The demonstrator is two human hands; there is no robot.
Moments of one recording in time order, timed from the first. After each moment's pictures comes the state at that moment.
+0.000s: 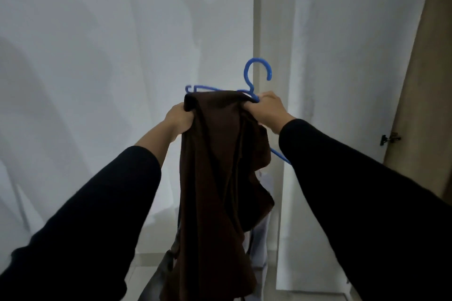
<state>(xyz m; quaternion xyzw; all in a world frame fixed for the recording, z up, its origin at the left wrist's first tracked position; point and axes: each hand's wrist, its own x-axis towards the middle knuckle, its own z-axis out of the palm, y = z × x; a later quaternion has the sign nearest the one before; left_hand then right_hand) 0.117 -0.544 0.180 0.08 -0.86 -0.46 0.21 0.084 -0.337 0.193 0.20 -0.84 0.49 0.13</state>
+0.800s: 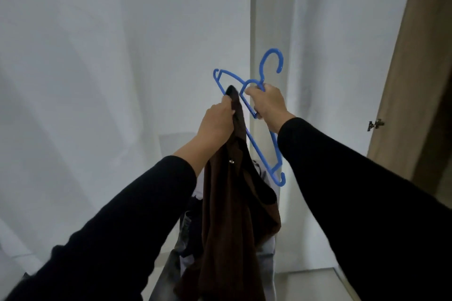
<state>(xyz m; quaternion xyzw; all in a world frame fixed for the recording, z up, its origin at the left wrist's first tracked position) 0.114 -0.528 0.151 -0.10 -0.91 -0.18 0.36 0.109 -0.406 0.186 0.10 -0.76 0.62 0.17</state>
